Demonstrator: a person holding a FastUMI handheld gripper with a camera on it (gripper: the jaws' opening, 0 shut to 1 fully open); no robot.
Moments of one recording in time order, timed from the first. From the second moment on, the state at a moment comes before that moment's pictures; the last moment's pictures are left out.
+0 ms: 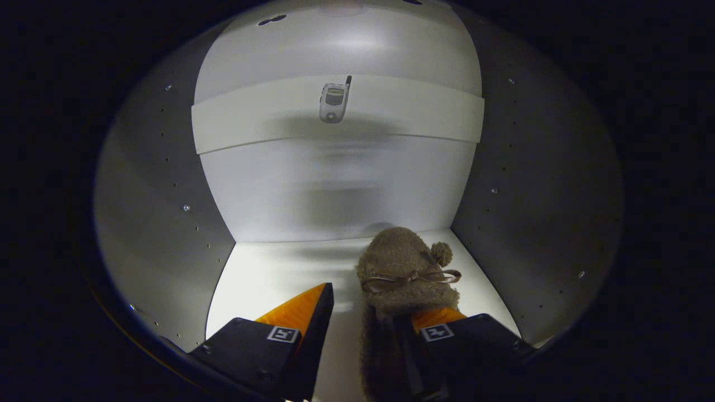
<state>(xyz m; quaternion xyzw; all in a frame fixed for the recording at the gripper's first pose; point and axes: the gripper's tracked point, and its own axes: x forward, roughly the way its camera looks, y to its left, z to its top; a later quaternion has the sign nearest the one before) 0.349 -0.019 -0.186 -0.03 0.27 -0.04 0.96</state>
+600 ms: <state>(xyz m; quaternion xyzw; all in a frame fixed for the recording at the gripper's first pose) 0.282 -0.015 -0.133 -0.04 0.23 -0.05 0.97</state>
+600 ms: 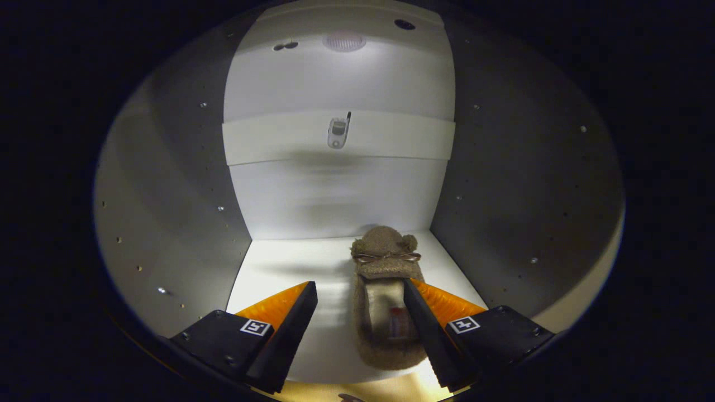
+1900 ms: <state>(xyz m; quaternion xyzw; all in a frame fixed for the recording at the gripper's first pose) -0.098 -0.091 0.050 0.00 0.04 -0.02 1.00</state>
